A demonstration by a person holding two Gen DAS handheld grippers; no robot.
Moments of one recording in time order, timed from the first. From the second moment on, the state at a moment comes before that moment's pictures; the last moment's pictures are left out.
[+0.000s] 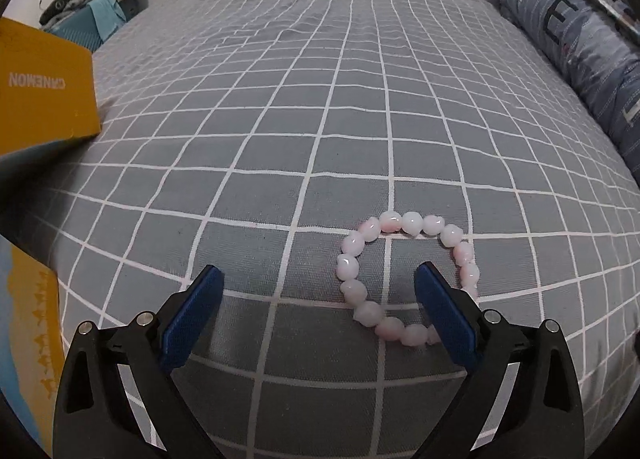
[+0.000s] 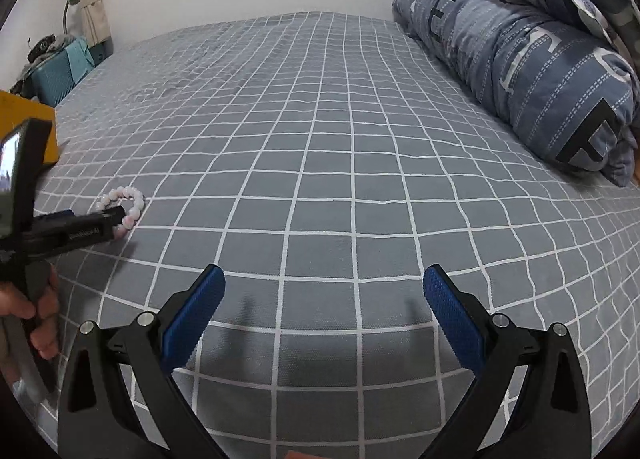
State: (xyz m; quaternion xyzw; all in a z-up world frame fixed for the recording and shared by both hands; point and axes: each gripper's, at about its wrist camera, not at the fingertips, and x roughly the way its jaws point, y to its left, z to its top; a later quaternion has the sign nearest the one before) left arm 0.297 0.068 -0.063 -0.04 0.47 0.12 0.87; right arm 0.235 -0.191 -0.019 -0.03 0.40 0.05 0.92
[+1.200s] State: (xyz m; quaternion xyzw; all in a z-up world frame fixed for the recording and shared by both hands) left arm 0.258 0.051 -0.029 -0.05 0.46 0.07 0.88; right arm 0.223 -0.190 0.000 -0.01 0.40 0.05 0.91
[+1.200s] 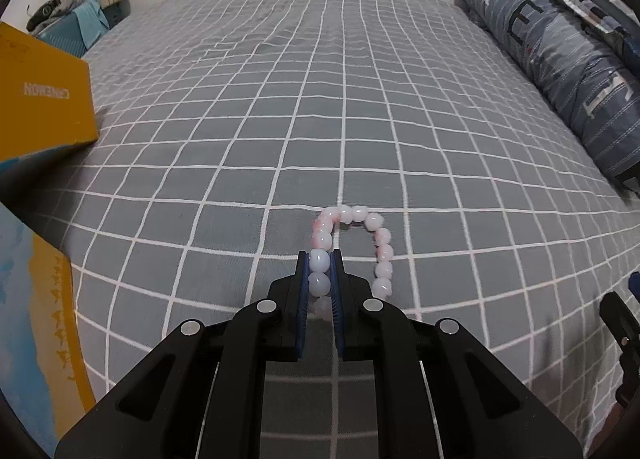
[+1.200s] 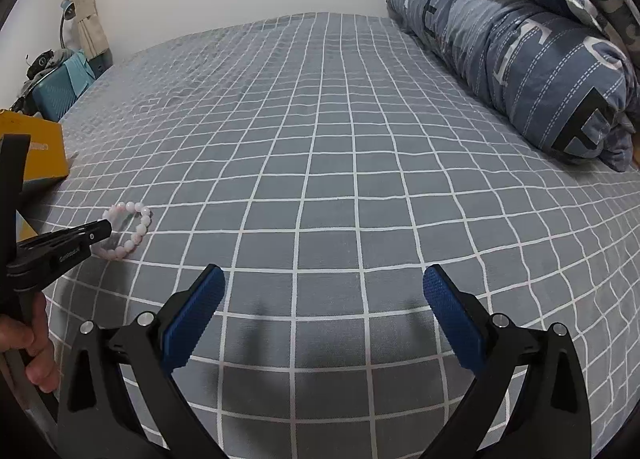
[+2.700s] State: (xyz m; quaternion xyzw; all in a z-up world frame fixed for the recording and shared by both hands) left arm 0.099 0.080 0.108 -0.05 0.38 0.06 0.92; right arm 0.141 -0.111 0.090 0.00 0.38 0.10 0.92
